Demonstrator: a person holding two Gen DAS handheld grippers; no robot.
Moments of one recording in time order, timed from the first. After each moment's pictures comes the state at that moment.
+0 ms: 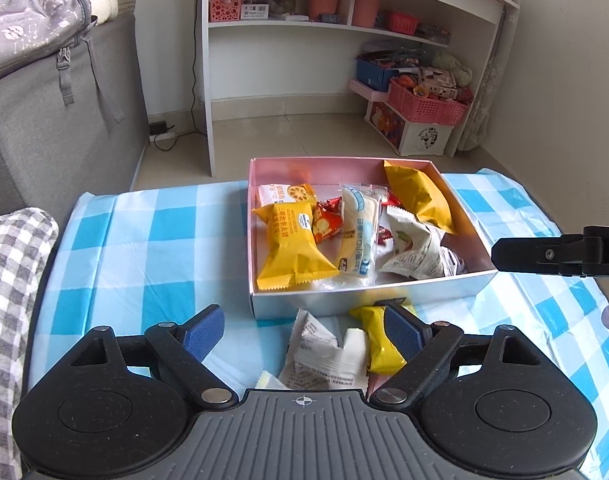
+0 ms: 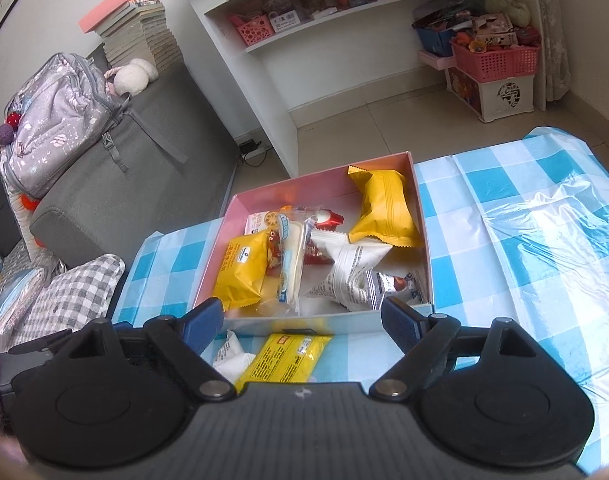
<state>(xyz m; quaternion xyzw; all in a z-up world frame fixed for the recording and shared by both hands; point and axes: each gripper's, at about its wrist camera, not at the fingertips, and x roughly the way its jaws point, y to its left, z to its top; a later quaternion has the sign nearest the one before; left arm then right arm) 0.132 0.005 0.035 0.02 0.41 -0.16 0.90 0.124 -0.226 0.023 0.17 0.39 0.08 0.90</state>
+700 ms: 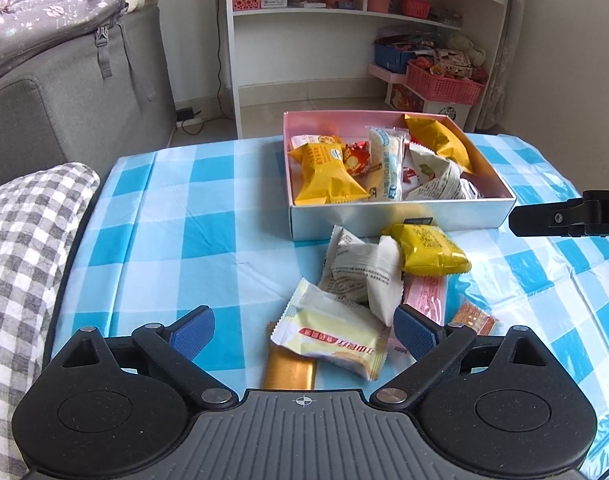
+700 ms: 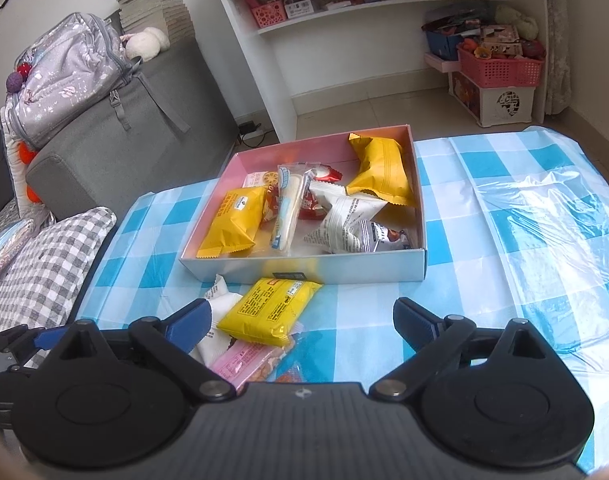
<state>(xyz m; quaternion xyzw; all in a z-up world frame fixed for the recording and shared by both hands) 0.077 0.033 0.001 0.05 0.41 -0.13 0.90 0.092 -0.213 -0.006 0.12 0.39 0.08 0.91</state>
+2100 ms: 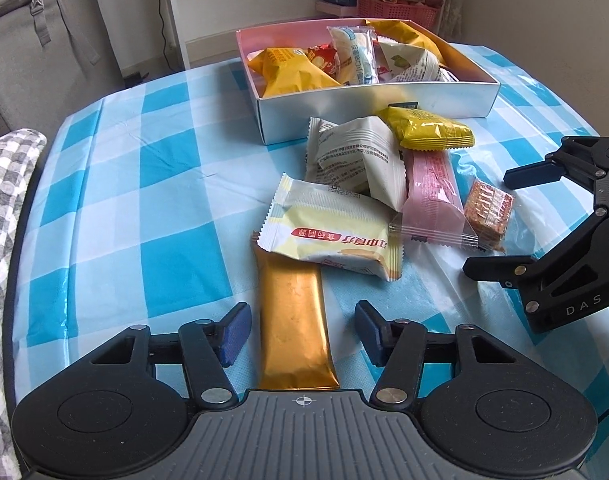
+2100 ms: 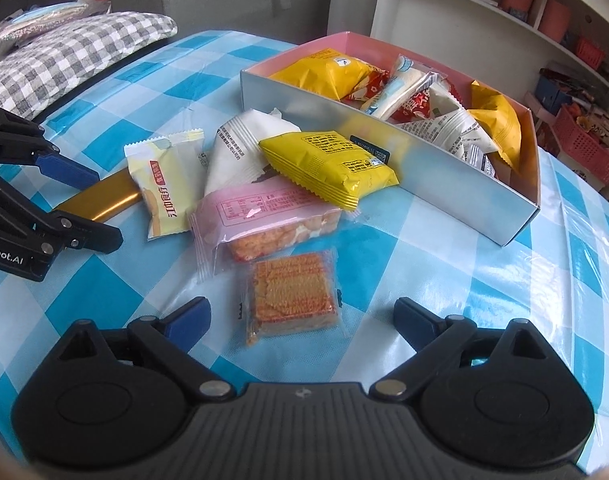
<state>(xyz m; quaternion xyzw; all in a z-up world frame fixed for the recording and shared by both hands) 0.072 0.042 -0.050 0.11 0.47 -0.20 0.85 0.073 -0.151 -0.073 -0.14 0.43 0.17 0.88</state>
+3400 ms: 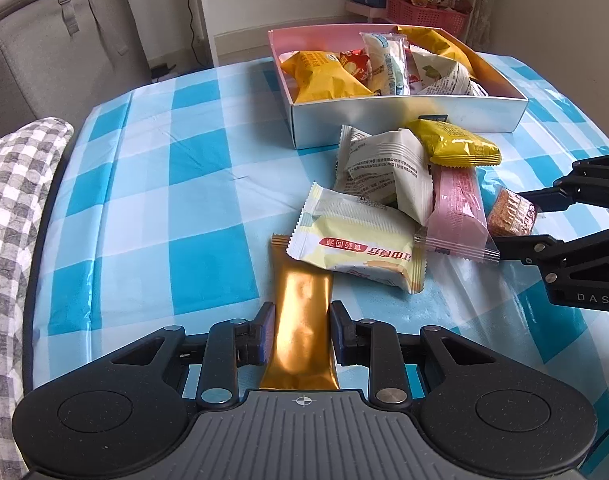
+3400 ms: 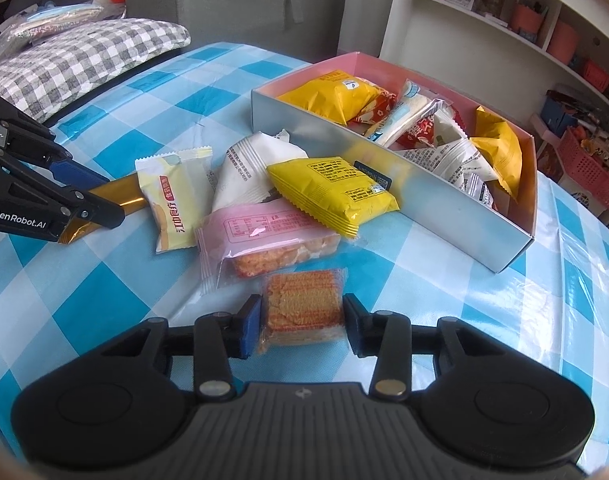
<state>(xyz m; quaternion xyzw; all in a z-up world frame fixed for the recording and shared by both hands) 0.077 0.048 -0.043 0.10 0.48 -0.16 0.86 0.073 -0.149 -0.063 -0.16 0.41 0.19 0.88</state>
